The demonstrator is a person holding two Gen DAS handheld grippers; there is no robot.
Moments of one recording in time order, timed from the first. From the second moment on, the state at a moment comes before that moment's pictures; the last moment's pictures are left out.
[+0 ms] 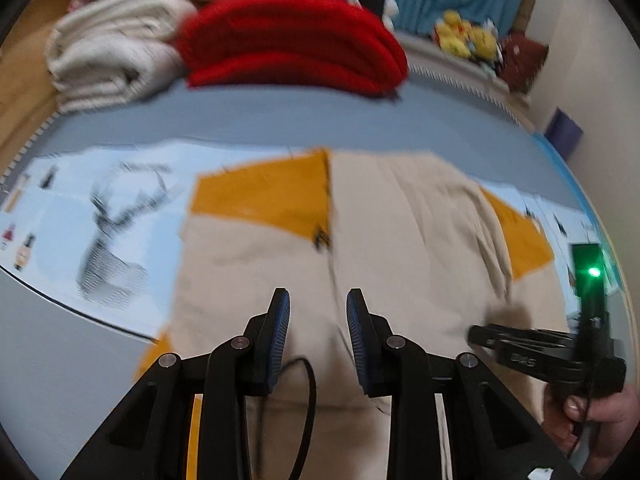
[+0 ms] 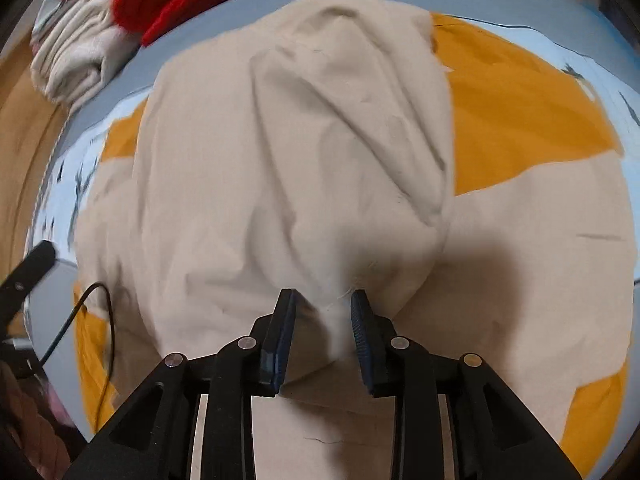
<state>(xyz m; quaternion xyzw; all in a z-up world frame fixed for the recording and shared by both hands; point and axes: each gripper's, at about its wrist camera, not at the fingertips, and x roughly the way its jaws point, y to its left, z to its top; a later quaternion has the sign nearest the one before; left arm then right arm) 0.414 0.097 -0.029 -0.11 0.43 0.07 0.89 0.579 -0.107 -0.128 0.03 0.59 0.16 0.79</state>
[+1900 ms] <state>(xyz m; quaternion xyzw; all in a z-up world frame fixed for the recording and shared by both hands) 0.071 0.181 -0.018 -0.19 0.44 0.07 0.88 0.225 -0.388 -0.022 0.08 0.45 -0.01 0.89</state>
